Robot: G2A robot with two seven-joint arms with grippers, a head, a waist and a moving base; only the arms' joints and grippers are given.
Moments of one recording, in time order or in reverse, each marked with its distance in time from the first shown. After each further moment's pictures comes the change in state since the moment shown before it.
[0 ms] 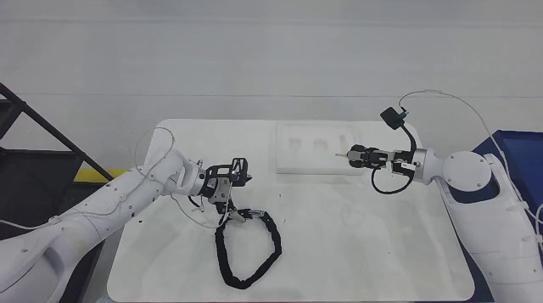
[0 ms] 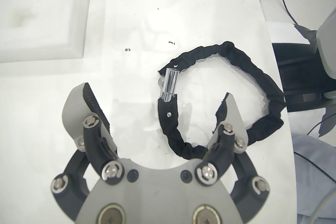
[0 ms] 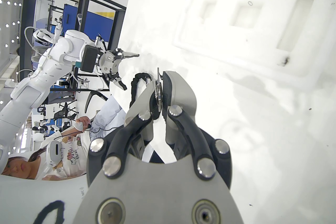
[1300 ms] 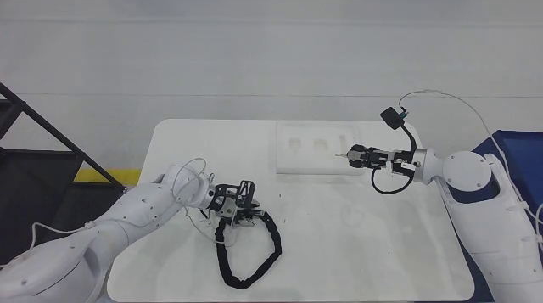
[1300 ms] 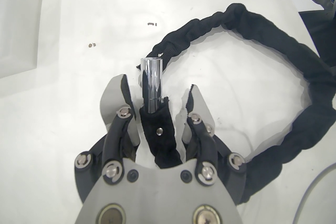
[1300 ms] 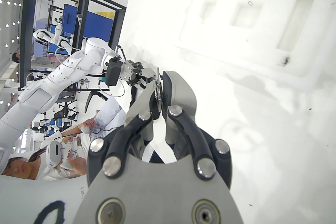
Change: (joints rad) left arm 0.075 -0.159 0.001 0.248 0.522 0.061 0.424; right arm 0.000 0.000 0.000 0.000 0.000 0.000 0.000
